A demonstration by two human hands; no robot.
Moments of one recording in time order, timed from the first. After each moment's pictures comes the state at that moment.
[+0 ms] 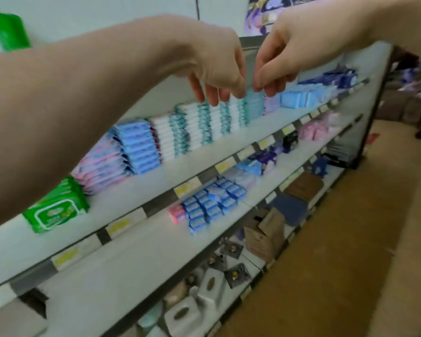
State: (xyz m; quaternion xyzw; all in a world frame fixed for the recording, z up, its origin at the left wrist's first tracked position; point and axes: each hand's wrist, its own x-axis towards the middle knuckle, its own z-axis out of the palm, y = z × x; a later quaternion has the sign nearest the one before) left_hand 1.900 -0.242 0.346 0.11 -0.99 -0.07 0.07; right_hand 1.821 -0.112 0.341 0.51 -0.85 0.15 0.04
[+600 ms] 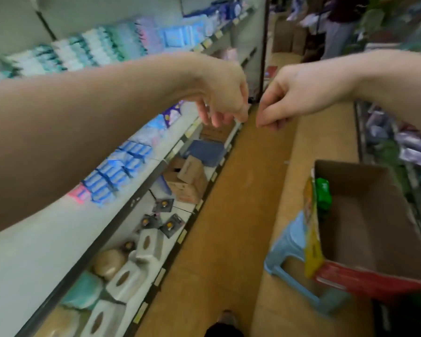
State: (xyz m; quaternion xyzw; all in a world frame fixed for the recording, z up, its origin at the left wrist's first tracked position) left_hand 1.782 -0.002 0.206 -0.06 -0.98 -0.11 -0.15; right_hand 1.761 0.150 0.190 0.31 -0.92 0.17 -0.16
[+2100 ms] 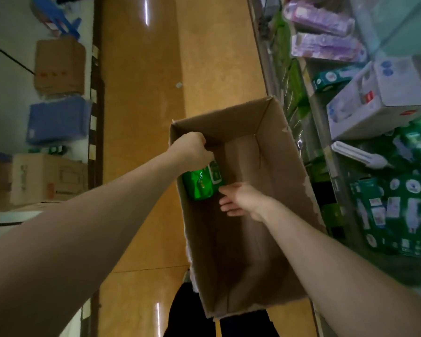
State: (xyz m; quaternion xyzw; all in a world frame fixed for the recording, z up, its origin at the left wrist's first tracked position) left_hand 1.490 0.320 -0.178 -0.06 -0.91 -0.13 -0.38; right_hand 1.597 0.422 -0.254 -0.35 -0.60 0.60 -0.40
